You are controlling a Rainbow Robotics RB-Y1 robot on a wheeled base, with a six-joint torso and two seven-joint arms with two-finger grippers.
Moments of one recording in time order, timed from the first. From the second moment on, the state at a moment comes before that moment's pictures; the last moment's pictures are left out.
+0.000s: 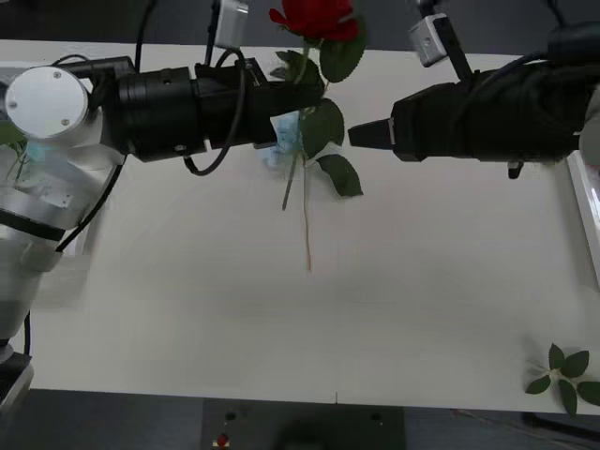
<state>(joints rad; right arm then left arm) -0.70 -1.09 0.57 -1.97 -1.34 0.69 1.40 -0.60 0.46 -0.20 -1.59 1.84 0.96 -2.42</state>
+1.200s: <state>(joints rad) -0.57 -0.91 0.81 -1.88 -1.26 0.18 1.40 -0.60 0.40 -0.29 -1.59 1.86 0.84 -2.49</state>
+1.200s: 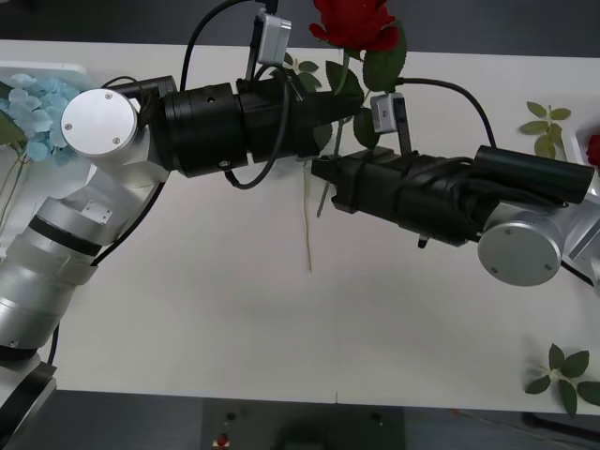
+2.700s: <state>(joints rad) -0.51 -1.23 -0.25 -1.43 -1.59 1.65 1.37 -0.60 0.71 0.01 -1.58 1.80 1.11 -2.19</state>
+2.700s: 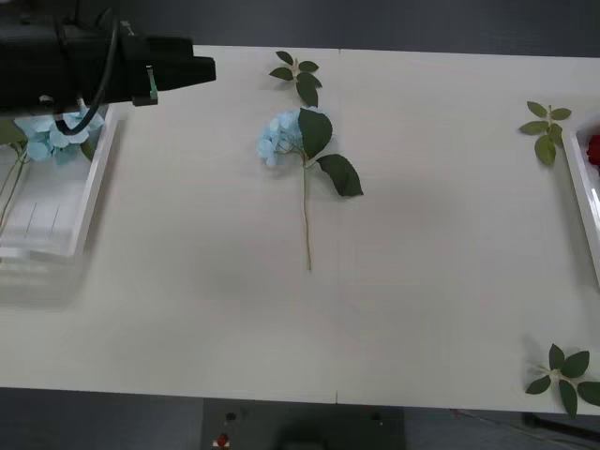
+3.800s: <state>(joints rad) -0.43 -0.89 -0.05 -1.09 -0.38 1.15 1.52 -0.75 0.74 -0.43 -1.76 0.79 1.39 -0.84</state>
